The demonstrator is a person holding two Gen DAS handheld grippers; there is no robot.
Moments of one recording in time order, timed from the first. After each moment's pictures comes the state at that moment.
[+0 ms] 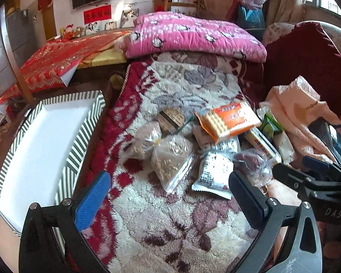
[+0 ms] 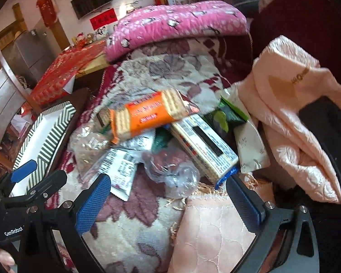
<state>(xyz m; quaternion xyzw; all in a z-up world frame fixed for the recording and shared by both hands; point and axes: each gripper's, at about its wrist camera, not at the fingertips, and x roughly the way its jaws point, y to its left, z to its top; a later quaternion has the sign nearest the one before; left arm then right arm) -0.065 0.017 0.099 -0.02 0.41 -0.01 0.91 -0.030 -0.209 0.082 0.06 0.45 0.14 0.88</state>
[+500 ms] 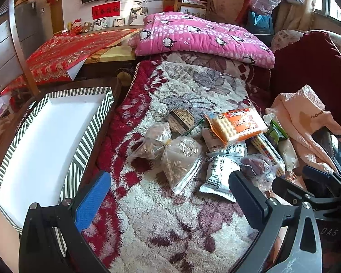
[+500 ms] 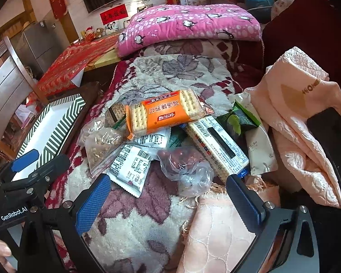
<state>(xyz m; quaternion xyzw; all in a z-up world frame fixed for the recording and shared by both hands) -0.062 0.031 0.097 -0.04 0.42 0.01 0.91 -0.035 -0.193 0.083 0.04 0.46 0.15 0.88</state>
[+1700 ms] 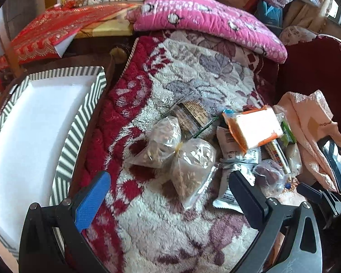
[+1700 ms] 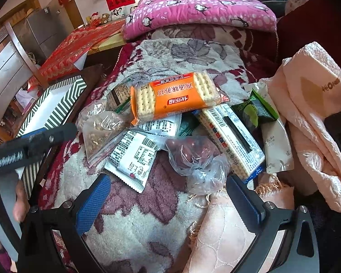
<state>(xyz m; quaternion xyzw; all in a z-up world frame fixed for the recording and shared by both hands) -0.005 0.062 0.069 -0.08 0.49 -0.03 0.87 -0.022 -0.176 0.059 0.02 0.49 0.17 0.85</state>
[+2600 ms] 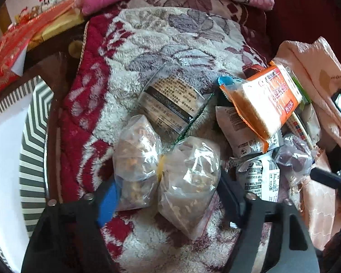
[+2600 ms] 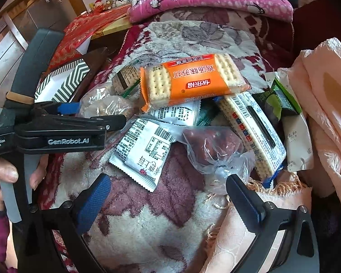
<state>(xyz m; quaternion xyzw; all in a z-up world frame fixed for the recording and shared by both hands) 0.052 0.033 0.024 0.02 0.56 -0.10 0.82 -0.012 -0.154 0.041 0.01 0.53 0.19 0.83</state>
